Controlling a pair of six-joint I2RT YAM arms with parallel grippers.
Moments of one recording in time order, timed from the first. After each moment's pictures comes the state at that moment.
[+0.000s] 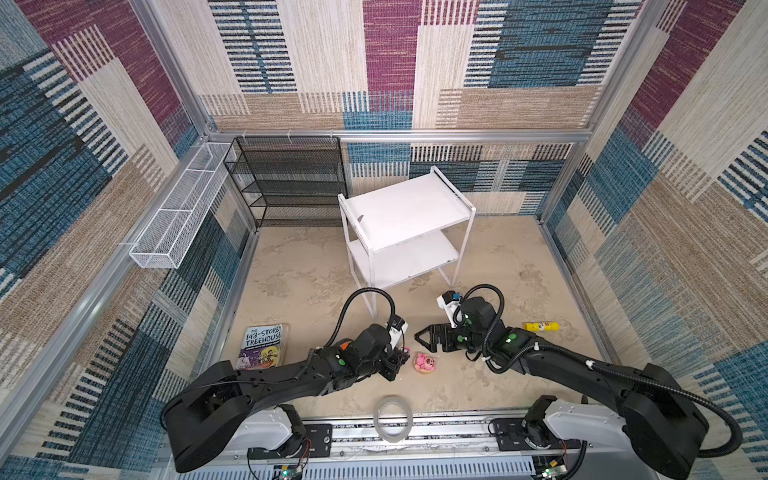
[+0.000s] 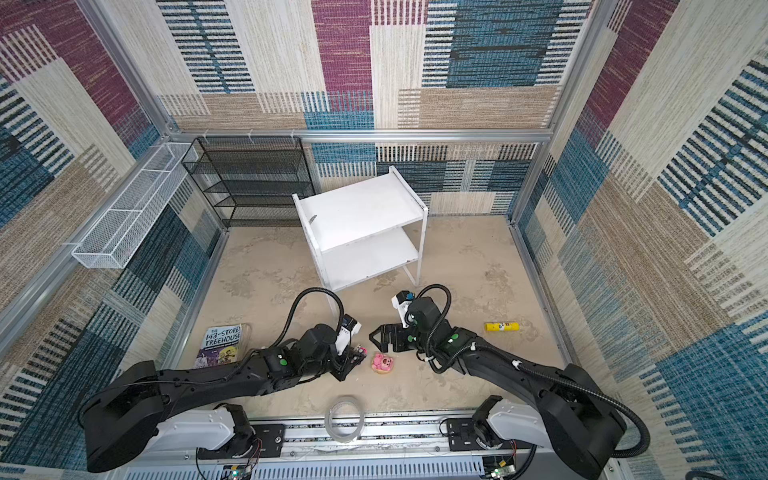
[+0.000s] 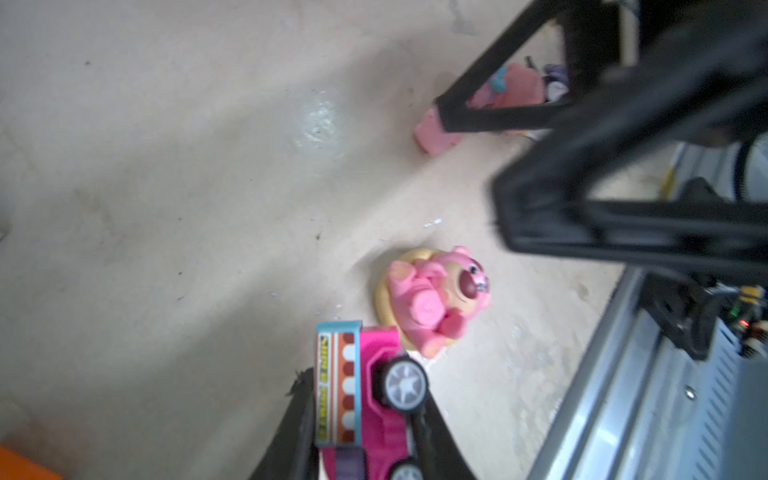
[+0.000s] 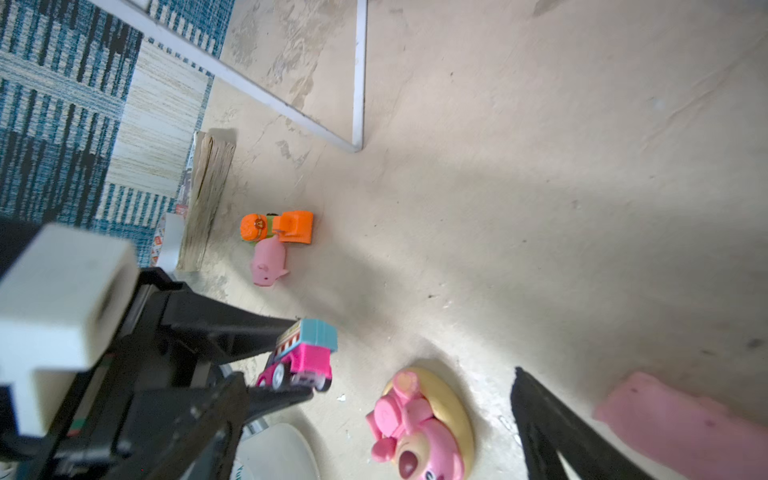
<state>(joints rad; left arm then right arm) -0.97 1.24 0.49 0.03 0.06 -0.35 0.69 1.21 0.54 -0.04 -0.36 0.63</state>
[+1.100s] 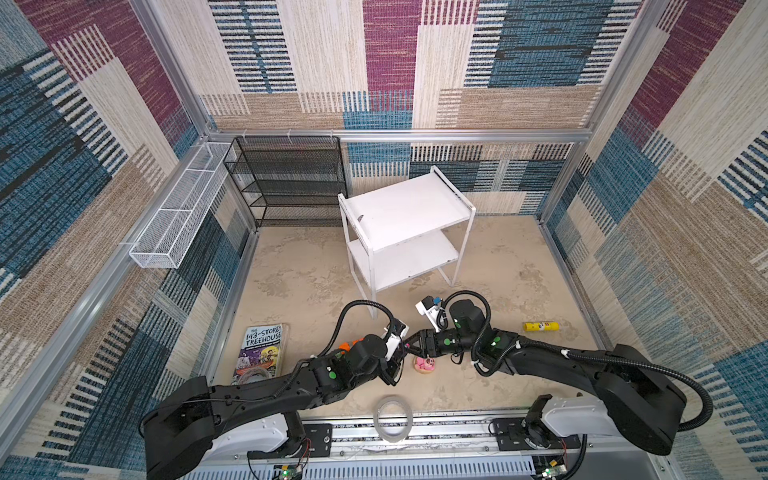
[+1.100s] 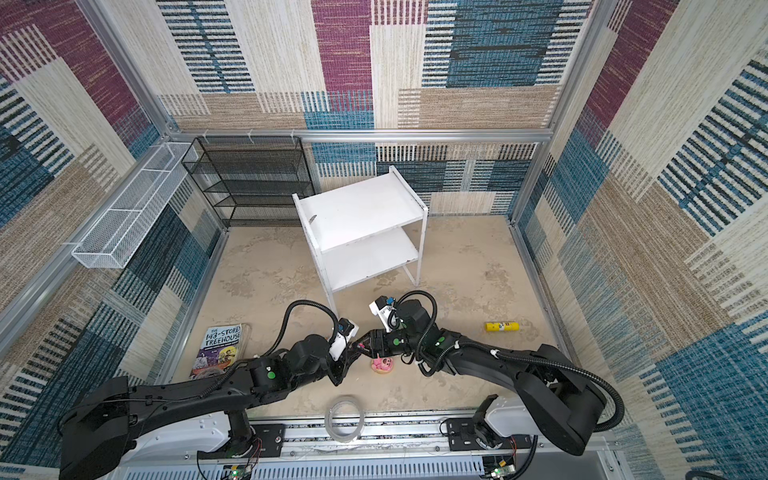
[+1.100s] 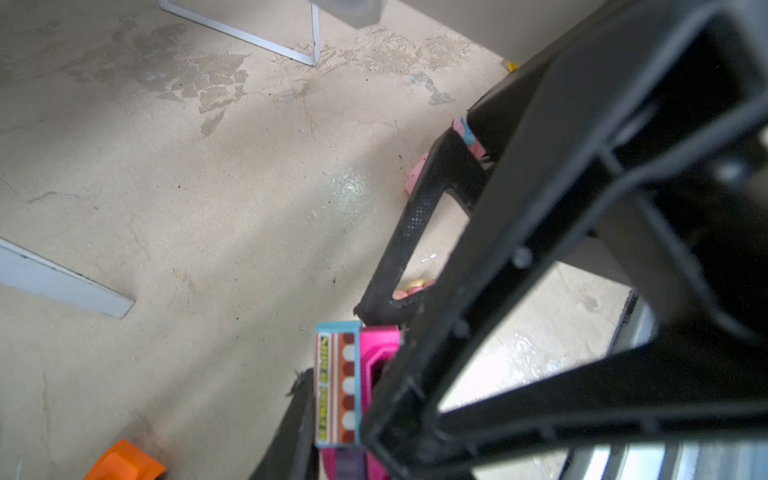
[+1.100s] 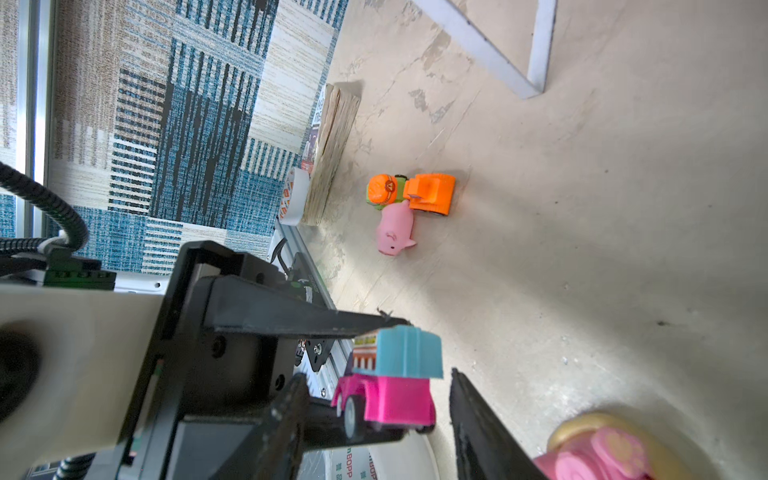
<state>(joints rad) -1.06 1.12 0.47 0.05 -0.16 -0.24 0.78 1.32 0.53 0.25 -0.60 0.77</state>
